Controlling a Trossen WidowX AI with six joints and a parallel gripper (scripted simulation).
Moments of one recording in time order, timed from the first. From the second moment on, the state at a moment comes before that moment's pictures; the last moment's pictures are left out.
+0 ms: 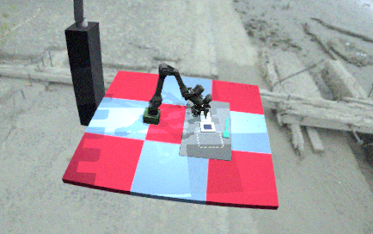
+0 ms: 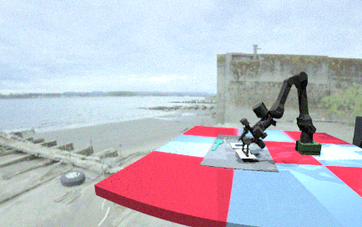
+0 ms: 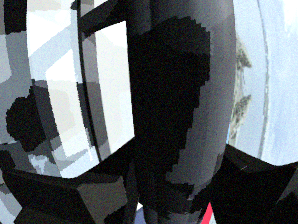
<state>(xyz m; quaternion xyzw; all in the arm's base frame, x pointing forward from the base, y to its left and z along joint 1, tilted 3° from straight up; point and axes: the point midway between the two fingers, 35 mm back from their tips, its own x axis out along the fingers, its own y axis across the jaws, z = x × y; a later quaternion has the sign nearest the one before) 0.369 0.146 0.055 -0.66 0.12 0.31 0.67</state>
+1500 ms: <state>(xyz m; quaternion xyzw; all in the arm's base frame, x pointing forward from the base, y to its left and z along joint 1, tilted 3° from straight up) 0.374 0.102 0.064 -0.70 0.14 0.30 0.64</state>
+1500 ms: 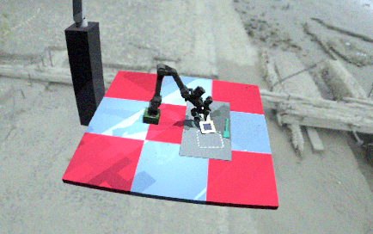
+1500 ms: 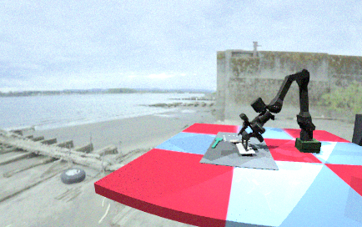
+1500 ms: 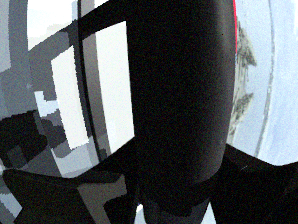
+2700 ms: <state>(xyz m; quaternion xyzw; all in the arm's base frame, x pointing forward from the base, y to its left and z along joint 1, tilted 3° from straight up) 0.385 0.053 0.105 -0.70 0.14 0.30 0.64</state>
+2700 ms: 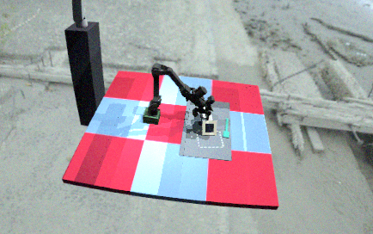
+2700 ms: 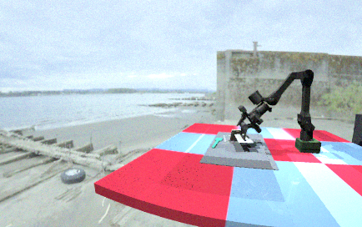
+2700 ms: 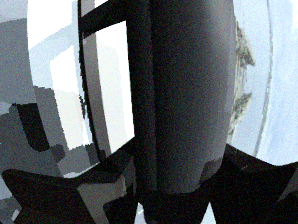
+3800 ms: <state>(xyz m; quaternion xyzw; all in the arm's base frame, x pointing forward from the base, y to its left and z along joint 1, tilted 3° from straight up) 0.398 0.010 0.105 -0.70 0.13 0.29 0.64</state>
